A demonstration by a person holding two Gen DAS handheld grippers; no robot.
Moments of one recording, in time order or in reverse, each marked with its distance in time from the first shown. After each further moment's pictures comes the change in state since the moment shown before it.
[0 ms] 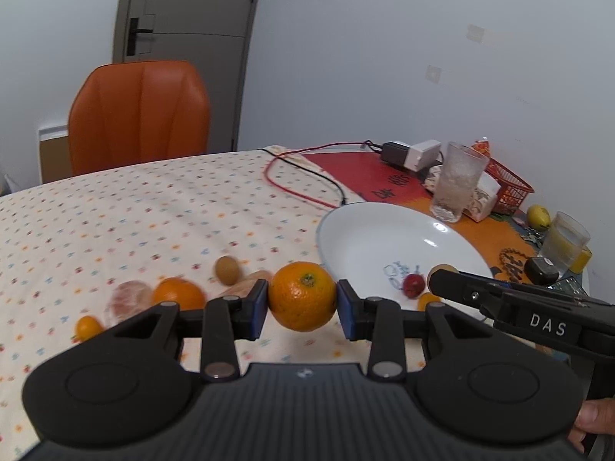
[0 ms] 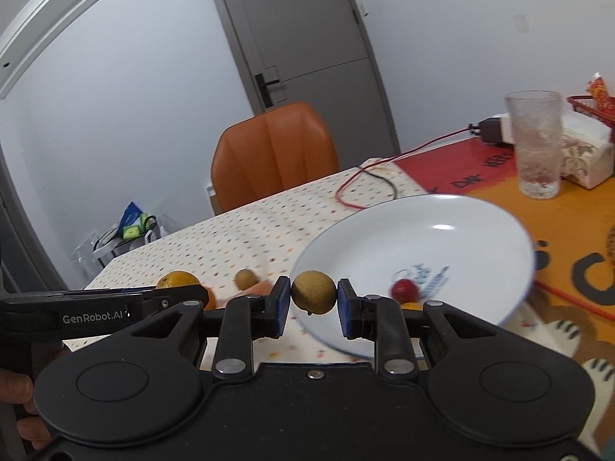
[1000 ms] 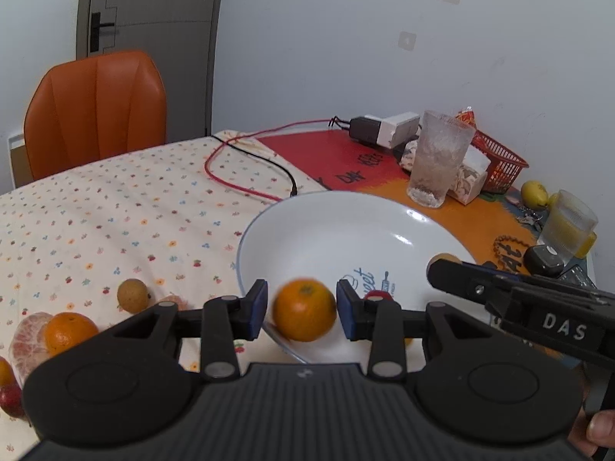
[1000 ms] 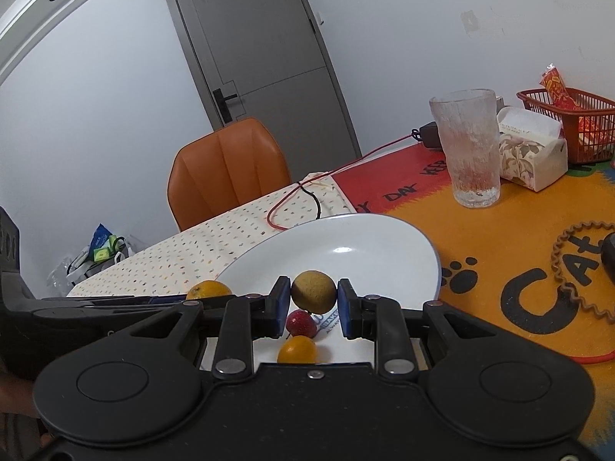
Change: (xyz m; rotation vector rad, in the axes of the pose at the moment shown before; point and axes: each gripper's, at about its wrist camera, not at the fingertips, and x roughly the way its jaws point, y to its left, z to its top) left arm 0.068 -0.047 0.012 0.062 0.056 -0.033; right arm 0.002 -0.060 0.012 0.057 -0.027 -0.083
